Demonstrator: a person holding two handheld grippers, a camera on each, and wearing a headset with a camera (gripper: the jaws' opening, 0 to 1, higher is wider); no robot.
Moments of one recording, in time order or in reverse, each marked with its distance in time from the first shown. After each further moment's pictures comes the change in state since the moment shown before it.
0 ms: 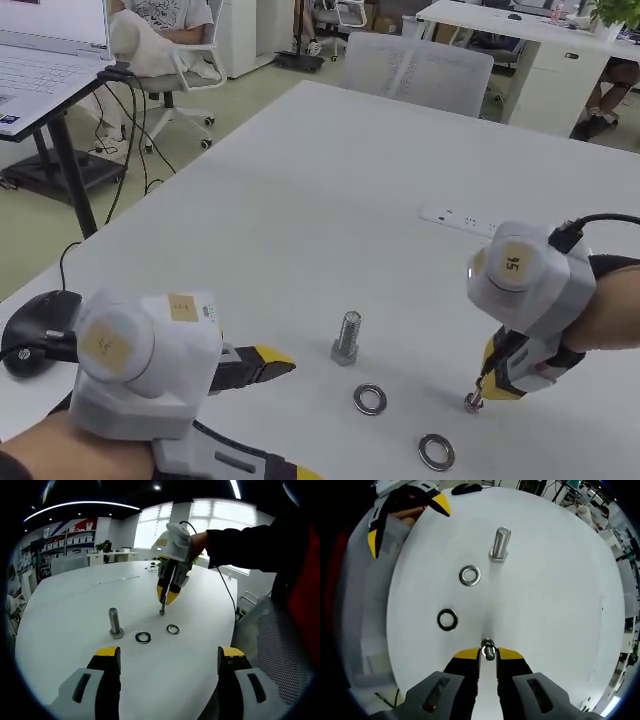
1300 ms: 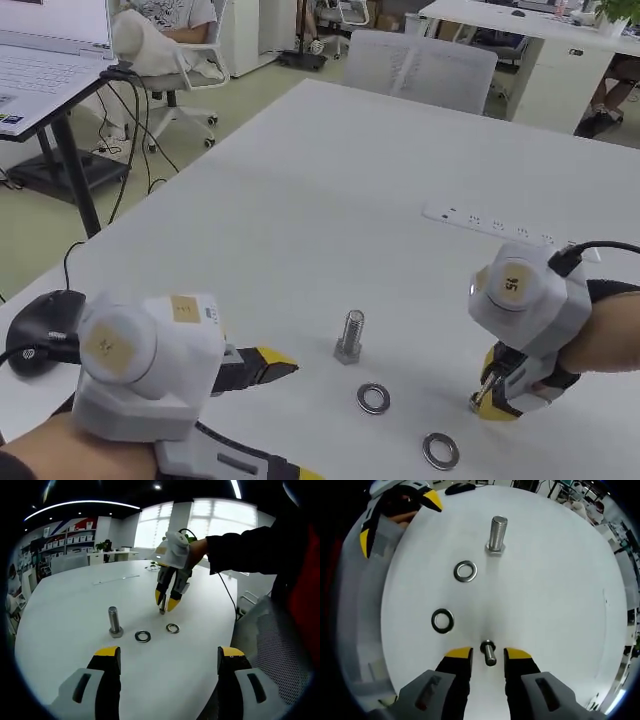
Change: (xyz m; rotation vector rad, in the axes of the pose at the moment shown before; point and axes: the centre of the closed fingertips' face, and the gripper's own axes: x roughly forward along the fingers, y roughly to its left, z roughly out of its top) left arm 0.000 -0.001 -0.003 -0.004 0.005 0.000; right arm 0.019 0.000 -0.008 0.056 -0.031 -0.007
